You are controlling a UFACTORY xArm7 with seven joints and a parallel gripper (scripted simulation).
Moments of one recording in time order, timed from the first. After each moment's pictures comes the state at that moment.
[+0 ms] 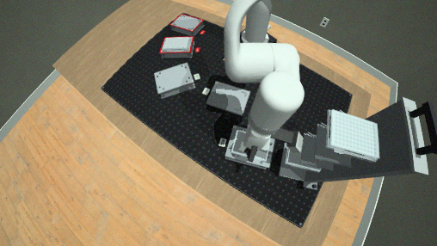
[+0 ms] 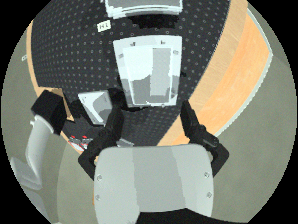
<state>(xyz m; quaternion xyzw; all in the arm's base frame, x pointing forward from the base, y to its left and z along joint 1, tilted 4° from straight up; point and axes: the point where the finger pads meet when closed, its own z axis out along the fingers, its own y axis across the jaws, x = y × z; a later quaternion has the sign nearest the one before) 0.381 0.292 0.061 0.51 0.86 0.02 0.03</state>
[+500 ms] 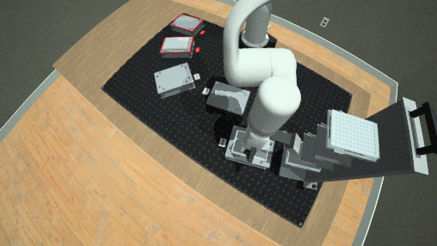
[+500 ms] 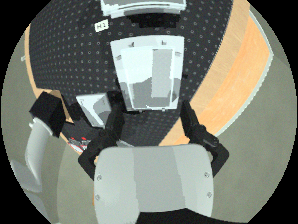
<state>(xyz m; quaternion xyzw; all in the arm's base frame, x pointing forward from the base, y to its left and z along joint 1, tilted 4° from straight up) 0.383 0.292 0.048 0.51 0.86 0.02 0.03</state>
